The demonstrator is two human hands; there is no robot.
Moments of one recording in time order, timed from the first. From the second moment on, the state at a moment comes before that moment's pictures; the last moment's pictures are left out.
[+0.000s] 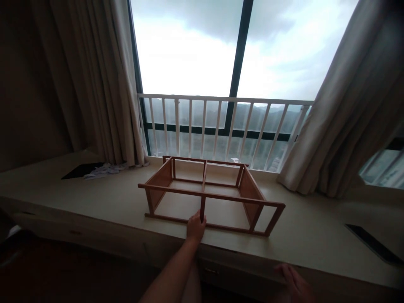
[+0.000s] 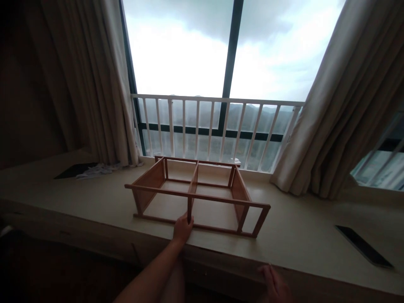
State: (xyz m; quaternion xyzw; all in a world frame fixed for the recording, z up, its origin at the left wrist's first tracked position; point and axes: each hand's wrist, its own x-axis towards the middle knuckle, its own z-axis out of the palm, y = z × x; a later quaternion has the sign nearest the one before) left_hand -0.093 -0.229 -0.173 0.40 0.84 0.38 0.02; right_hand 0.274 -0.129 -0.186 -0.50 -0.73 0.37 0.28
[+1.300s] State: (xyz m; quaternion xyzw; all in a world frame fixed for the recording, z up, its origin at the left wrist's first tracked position) left_hand -0.102 -0.207 -0.201 0.39 0.89 0.23 -0.07; right_hand 0.145 -0.046 -0.245 -0.42 -0.82 0.05 0.38
